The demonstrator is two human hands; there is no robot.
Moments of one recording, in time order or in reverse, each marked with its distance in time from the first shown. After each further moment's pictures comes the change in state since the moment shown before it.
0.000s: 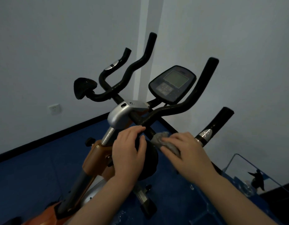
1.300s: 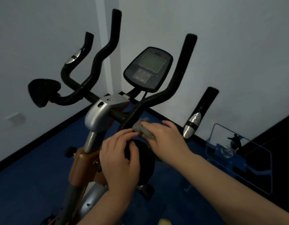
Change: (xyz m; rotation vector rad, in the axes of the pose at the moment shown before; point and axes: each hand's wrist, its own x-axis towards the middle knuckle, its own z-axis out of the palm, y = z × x) left_hand -0.002 -0.011 0.000 -0.094 -0.053 0.056; right_hand 0.032 -0.013 0.038 -0.090 -0.006 0.155
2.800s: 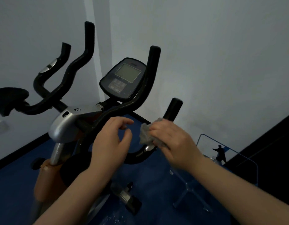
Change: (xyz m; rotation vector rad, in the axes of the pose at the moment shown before) left_hand 0.048 0.062 0.057 -0.058 -0.300 -0.035; right_hand -0.023 0.127 -0.052 0.009 0.331 -0.471
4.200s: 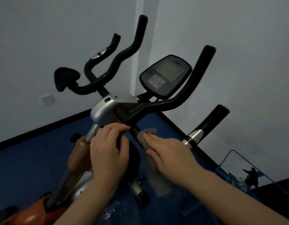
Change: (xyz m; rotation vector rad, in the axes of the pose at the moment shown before) left_hand -0.049 -0.046 -0.036 0.248 0.441 -0.020; right_hand 0.044 -0.082 0.028 0.044 -0.483 0.088
